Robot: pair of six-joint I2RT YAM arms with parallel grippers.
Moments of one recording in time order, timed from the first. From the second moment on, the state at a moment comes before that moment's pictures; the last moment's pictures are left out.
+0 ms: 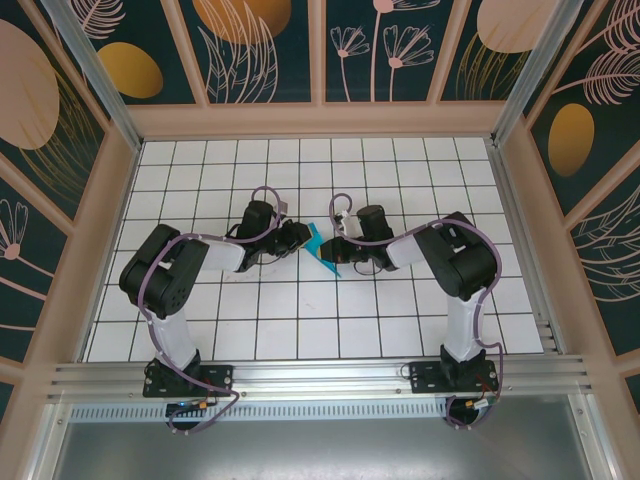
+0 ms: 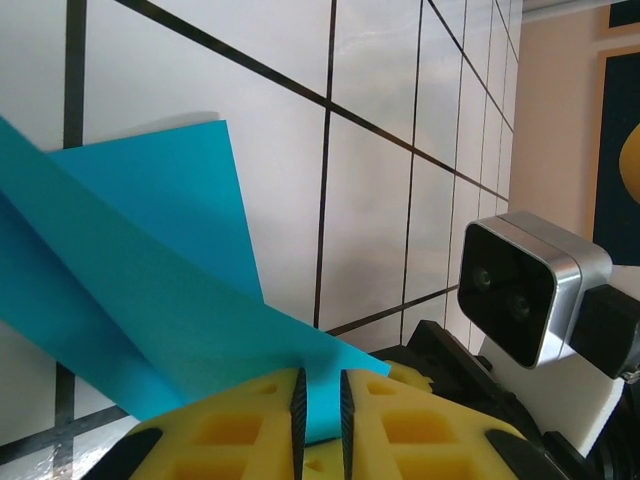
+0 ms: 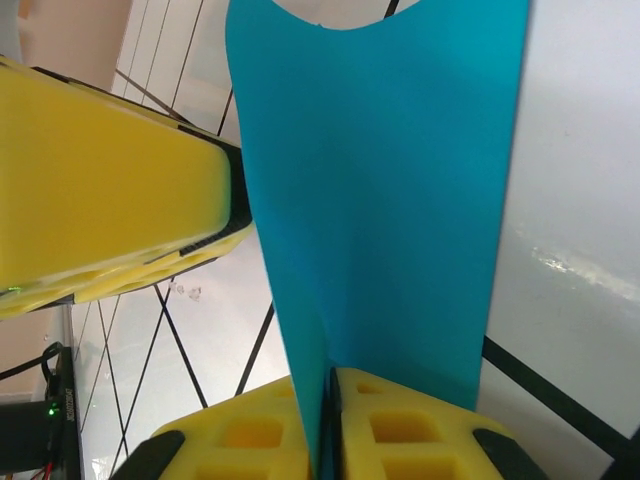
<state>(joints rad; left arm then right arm) -0.48 1.85 0.79 0.46 0.52 -1.05 0.54 1.96 0.82 0.44 -0.73 0.52</state>
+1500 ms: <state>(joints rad) -0.48 1.89 0.81 0.41 0.48 -1.04 0.53 1.94 0.92 0.25 -0.67 0.52</state>
